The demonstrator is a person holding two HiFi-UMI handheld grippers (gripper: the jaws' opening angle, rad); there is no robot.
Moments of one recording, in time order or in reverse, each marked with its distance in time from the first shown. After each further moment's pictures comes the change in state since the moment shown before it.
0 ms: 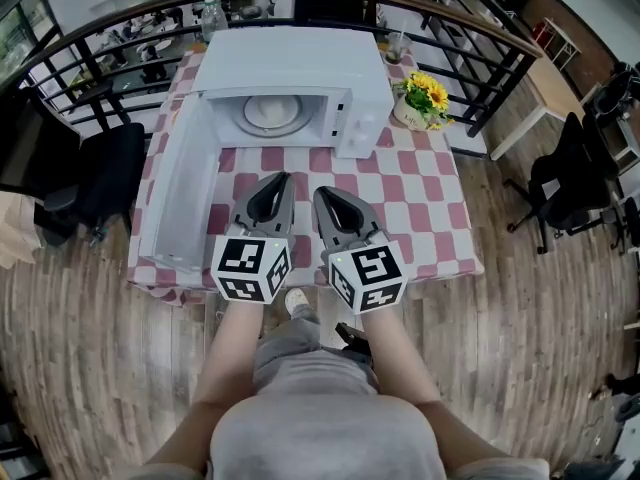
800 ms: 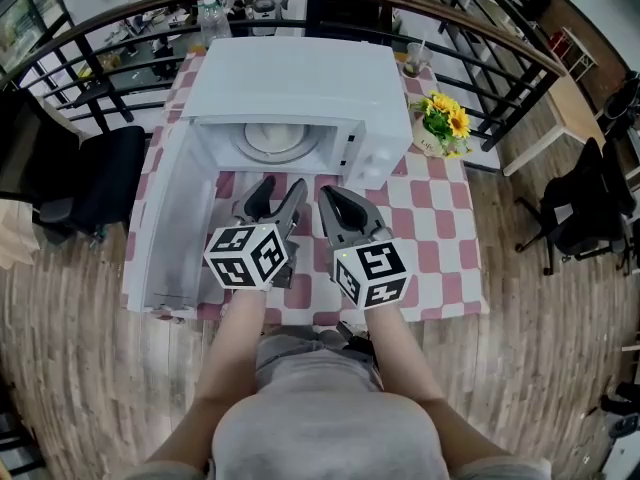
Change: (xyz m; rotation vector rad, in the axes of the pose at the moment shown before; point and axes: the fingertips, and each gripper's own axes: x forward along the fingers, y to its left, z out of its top) left arm 0.106 0.073 -0.041 -0.303 0.080 0.051; right arm 0.098 -0.070 -0.016 0.037 0.039 0.048
